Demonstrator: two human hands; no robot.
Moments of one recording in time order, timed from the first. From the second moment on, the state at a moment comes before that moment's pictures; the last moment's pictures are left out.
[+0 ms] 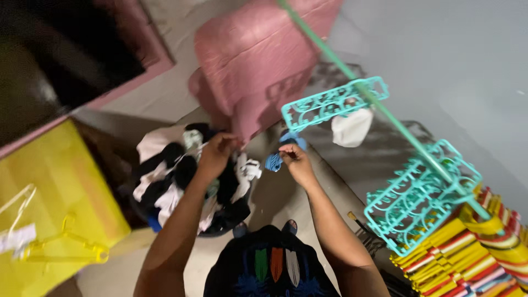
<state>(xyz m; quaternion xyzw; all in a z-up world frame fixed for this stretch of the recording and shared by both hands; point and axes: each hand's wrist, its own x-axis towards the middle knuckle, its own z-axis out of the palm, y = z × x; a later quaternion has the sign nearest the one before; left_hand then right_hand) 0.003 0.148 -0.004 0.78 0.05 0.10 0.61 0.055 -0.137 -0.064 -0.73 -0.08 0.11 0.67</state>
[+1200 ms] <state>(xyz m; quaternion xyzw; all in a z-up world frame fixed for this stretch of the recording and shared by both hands) -0.072 0.229 0.074 0.91 -0.03 0.10 0.39 0.020 0.001 -0.042 -0.65 -0.10 0.23 0.72</state>
